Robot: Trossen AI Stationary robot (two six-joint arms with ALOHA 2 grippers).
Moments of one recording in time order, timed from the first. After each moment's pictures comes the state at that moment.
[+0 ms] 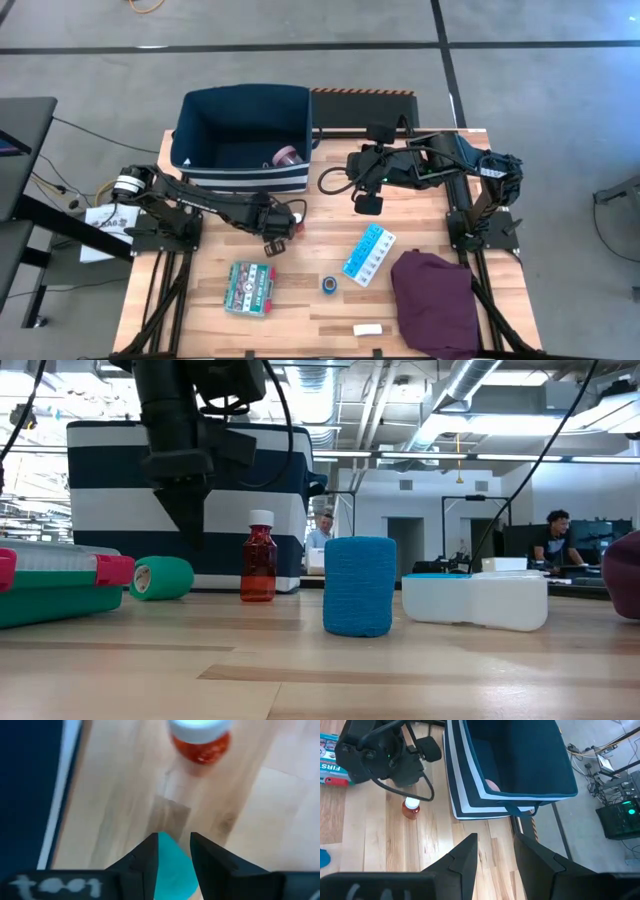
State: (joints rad) left arm -0.13 1.60 1.03 -0.81 -0.27 -0.44; right arm 0.15 1.78 2.33 -1.45 0.52 -0.08
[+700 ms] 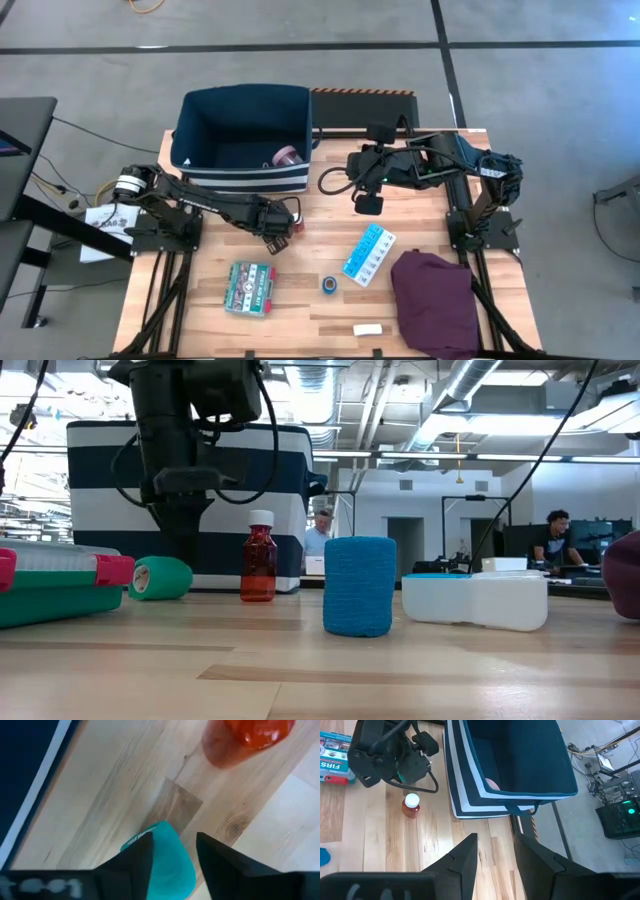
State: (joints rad) left arm -0.11 1.61 0.98 -0.79 -0.25 -0.68; right arm 0.15 1.78 2.33 -1.46 0.52 -0.08
